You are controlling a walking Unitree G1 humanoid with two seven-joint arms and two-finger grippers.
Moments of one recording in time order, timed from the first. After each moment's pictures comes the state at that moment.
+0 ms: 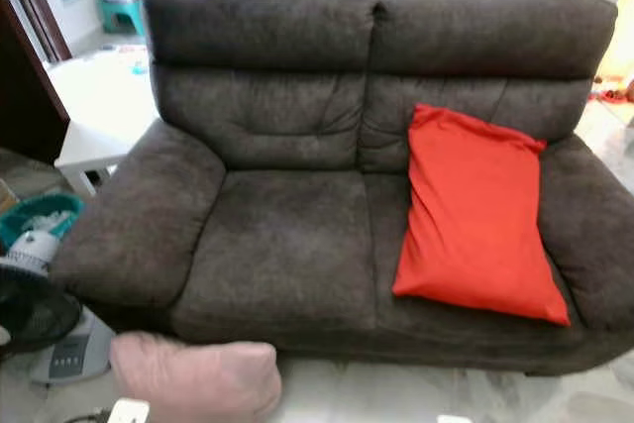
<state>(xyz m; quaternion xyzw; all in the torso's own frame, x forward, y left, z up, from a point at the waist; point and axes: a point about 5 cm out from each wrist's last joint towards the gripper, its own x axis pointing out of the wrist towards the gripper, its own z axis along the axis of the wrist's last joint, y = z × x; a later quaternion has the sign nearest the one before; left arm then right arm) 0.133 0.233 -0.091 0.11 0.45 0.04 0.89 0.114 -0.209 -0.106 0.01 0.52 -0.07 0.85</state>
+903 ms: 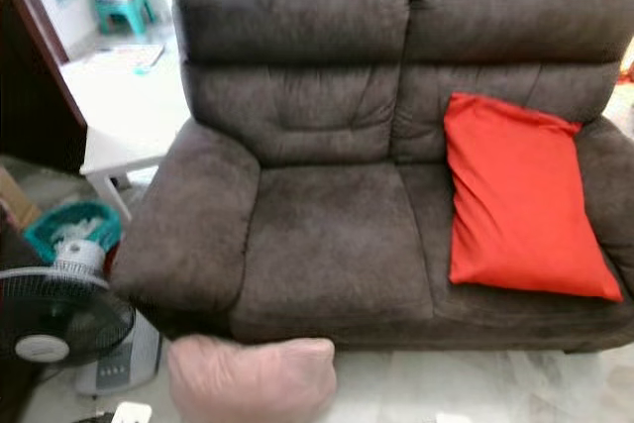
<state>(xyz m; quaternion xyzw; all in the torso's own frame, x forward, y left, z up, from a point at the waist) 0.143 0.219 -0.090 0.10 0.44 0.02 0.89 0.107 -0.221 -0.106 -0.01 0.52 -0.08 0.85</state>
